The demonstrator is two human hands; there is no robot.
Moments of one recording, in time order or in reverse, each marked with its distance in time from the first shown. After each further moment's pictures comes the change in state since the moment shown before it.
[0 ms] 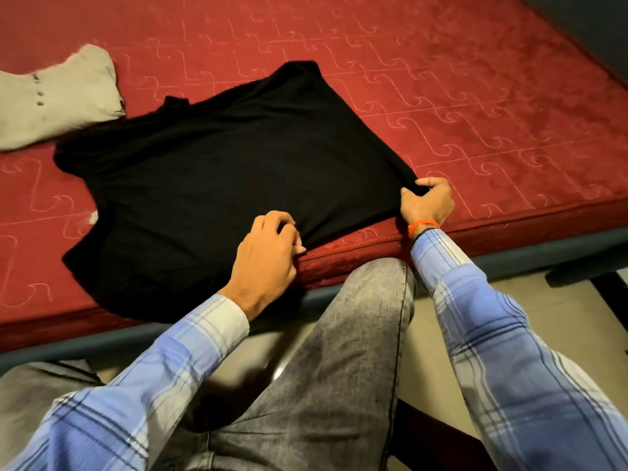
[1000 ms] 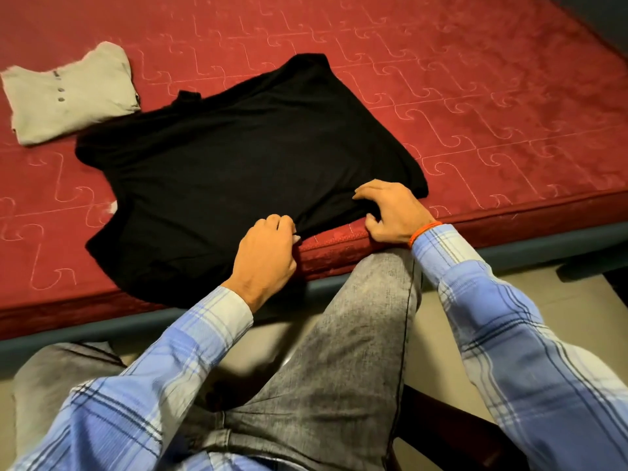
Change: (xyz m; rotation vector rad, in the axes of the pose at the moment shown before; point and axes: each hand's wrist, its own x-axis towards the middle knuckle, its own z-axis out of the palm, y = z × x) left_hand -0.012 -0.005 -0.006 0.131 0.001 -0.032; right_hand -0.025 0.002 -0.002 -0.518 -0.731 -1.076
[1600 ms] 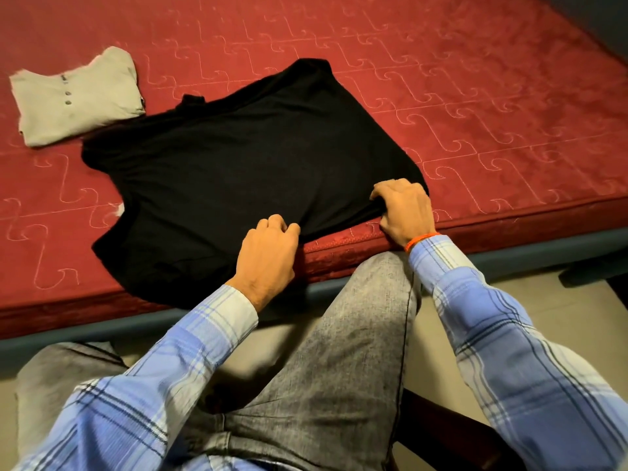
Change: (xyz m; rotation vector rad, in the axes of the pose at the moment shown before) left_hand 0.003 0.010 -0.015 0.209 -0.244 -0.037; right_hand -0.002 0.008 0.007 -0.242 0.221 0.159
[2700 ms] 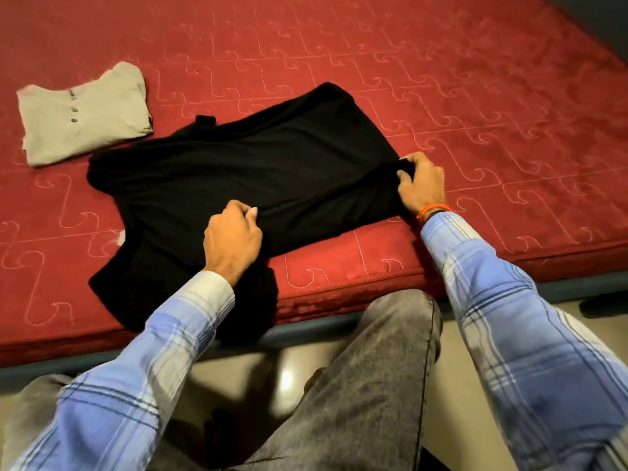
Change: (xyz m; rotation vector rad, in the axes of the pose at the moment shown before) left_hand 0.074 -0.069 0.001 -0.638 0.238 -0.591; right_hand 0.107 0.031 0.013 0.472 -0.003 0.554
